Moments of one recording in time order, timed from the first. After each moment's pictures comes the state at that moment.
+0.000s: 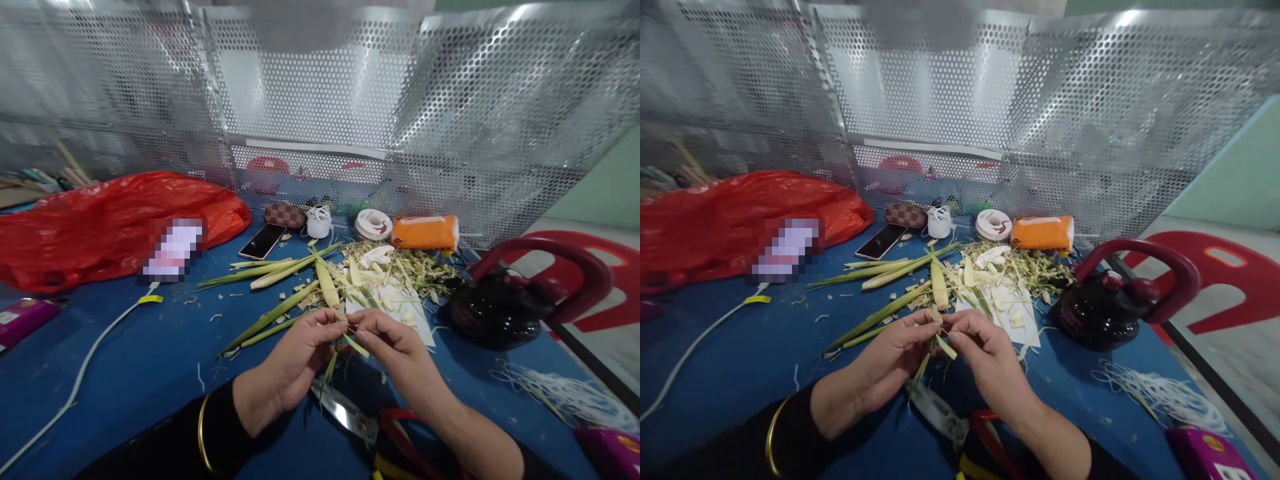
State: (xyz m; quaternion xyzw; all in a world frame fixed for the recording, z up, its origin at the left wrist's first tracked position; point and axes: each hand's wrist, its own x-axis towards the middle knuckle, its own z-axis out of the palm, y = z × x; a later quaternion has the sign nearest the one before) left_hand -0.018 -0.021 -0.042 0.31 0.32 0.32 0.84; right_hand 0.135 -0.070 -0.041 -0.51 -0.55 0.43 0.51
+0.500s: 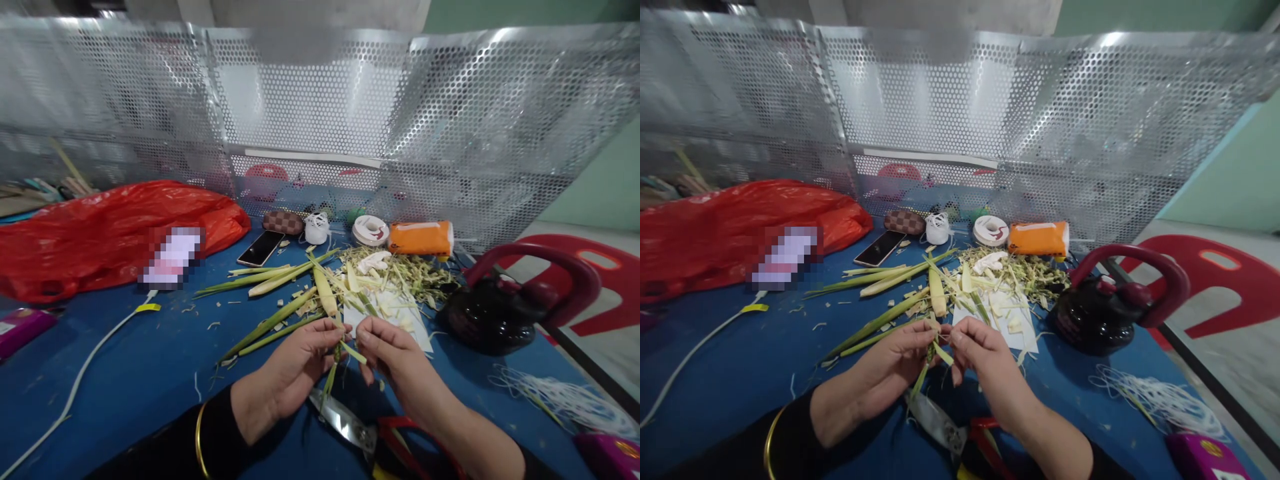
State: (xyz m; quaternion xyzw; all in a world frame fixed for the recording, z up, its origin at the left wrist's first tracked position) left_hand -0.020 -0.018 -0.045 0.28 0.31 0.30 0.86; right_hand 0.133 -0.069 -0.041 -0.46 -0.39 0.61 0.52
